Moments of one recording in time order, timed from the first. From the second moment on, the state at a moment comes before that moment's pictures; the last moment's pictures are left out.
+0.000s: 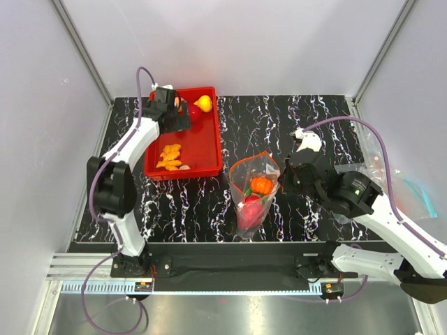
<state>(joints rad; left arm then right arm) -0.24 1.80 1.55 -0.57 -0.17 -0.34 0.90 0.99 1.28 -1.01 0.41 0.68</state>
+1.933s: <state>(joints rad) -0.68 1.22 1.30 -0.42 0.17 -0.44 0.90 0.99 1.24 -0.94 0.37 0.65</state>
